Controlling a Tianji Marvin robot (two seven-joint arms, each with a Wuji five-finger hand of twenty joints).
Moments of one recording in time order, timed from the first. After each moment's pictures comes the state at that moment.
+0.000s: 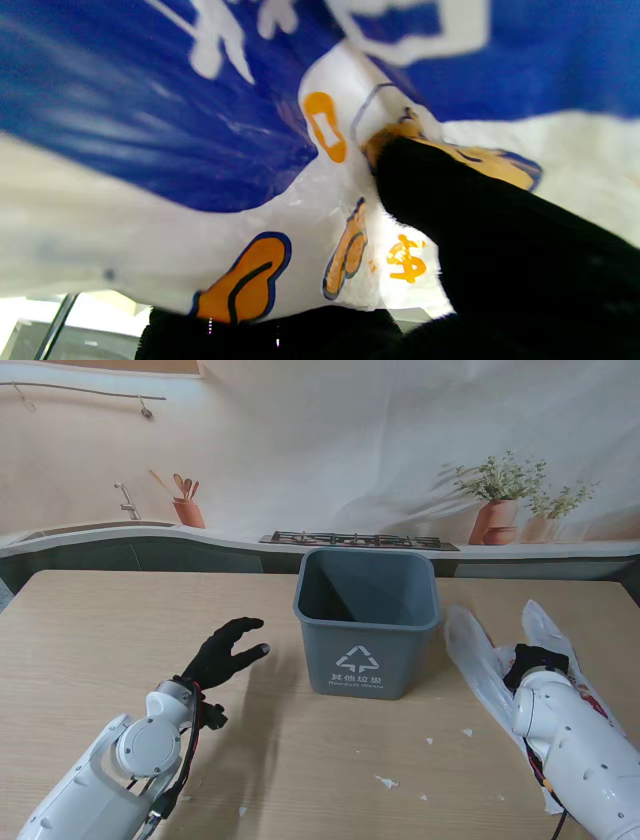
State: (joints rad) left arm 1.52 -1.15 -1.19 -1.51 0.31 -0.12 0.06; right arm -1.31 -1.01 1.23 -1.10 -0.98 0.43 0.08; left_hand 0.65 -0.20 0.44 -0.03 0.34 0.27 0.31 0.22 0.21 0.19 0.39 0.31 0.08 0.25 0.31 0.42 -0.08 0.33 0.74 0.37; right_hand 0.52 -0.77 1.24 -0.28 0.40 0.11 1.09 0.40 0.78 0.00 1.18 0.45 0.70 0.09 0.82 0.46 0.28 0.12 0.47 0.54
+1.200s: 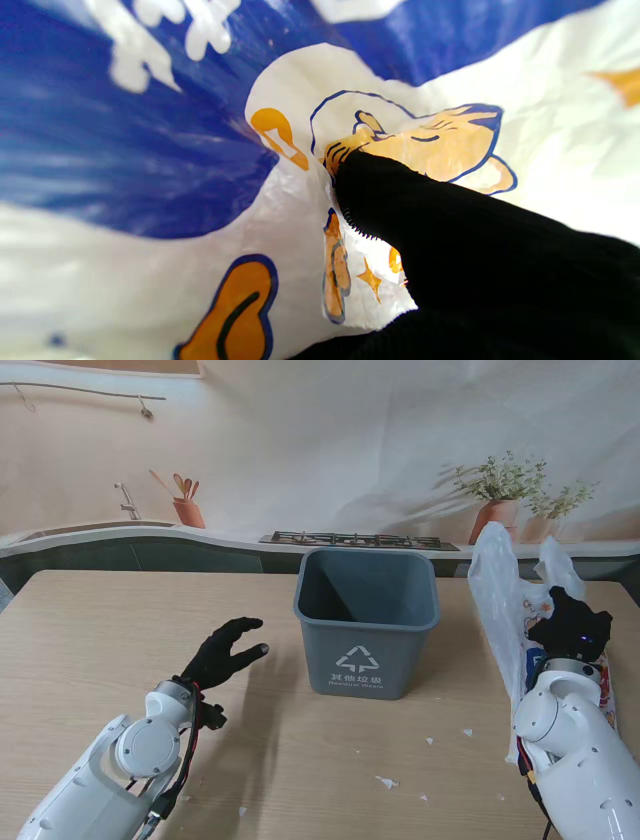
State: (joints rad) left arm 1.53 -1.15 -1.19 -1.52 0.31 -0.12 0.06; right arm -1.50 -1.15 1.54 -1.36 -0.84 0.31 -0.51; left_hand 0.65 -0.20 0.44 -0.03 0.34 0.27 0.31 0.22 0.21 0.19 0.39 0.31 0.08 0.25 0.31 0.42 -0.08 0.33 0.74 0.37; right_hand 0.61 -0.72 1.29 -0.30 0.52 -0.15 1.38 0.42 0.86 -0.03 1.28 0.61 0.87 0.09 1.06 0.53 0.25 0.12 1.09 0.35
